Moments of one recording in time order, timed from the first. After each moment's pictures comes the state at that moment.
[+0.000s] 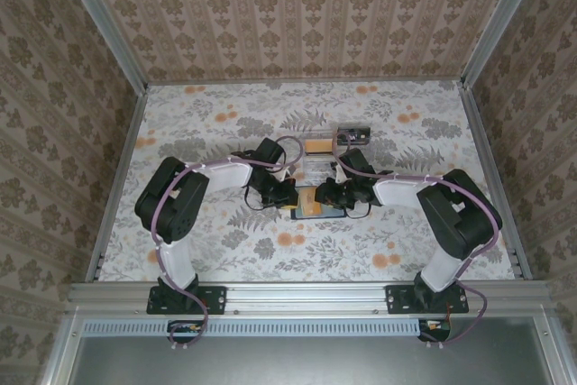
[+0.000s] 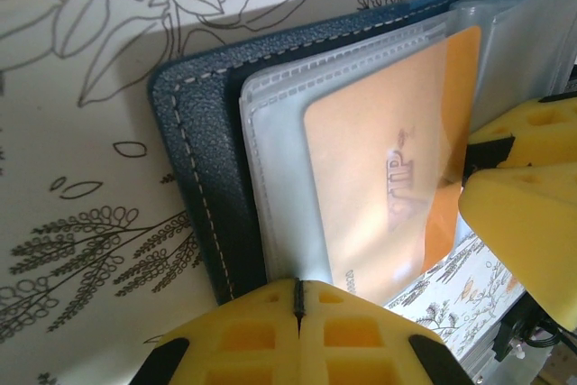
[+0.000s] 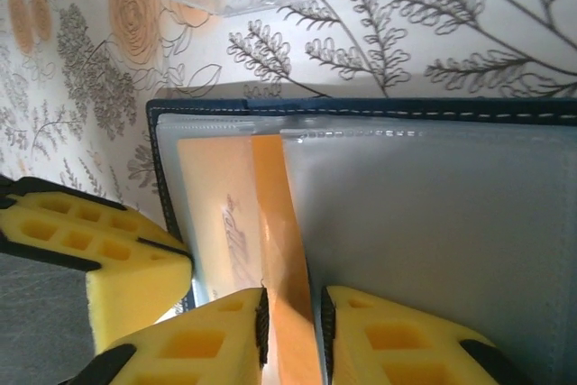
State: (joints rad) left arm -0.65 1.86 1.06 -0.46 0.59 -0.56; right arm 0.50 1.69 0.78 -0.05 -0.45 0.76
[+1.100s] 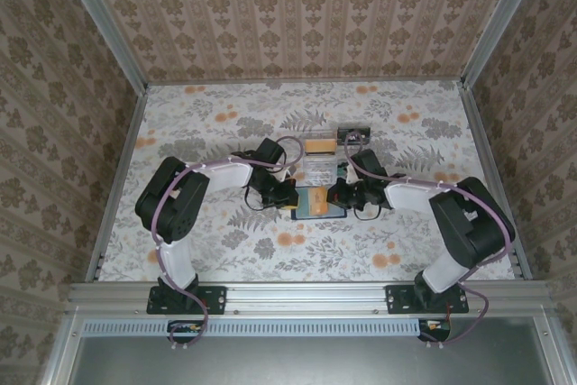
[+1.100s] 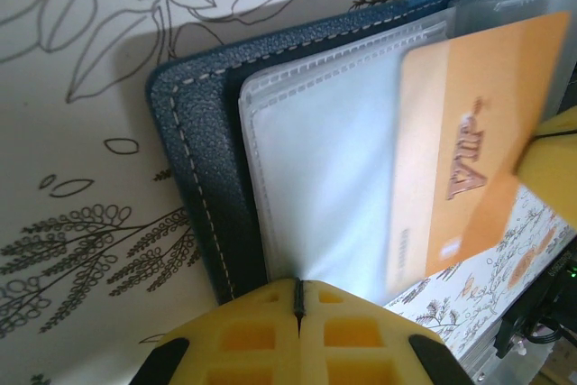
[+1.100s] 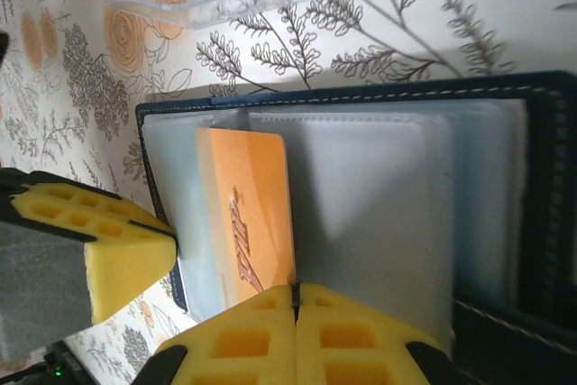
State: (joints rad) left arm -0.65 1.86 1.06 -0.46 0.59 -0.56; right arm 0.42 1.59 0.70 -0.09 -0.45 0.73
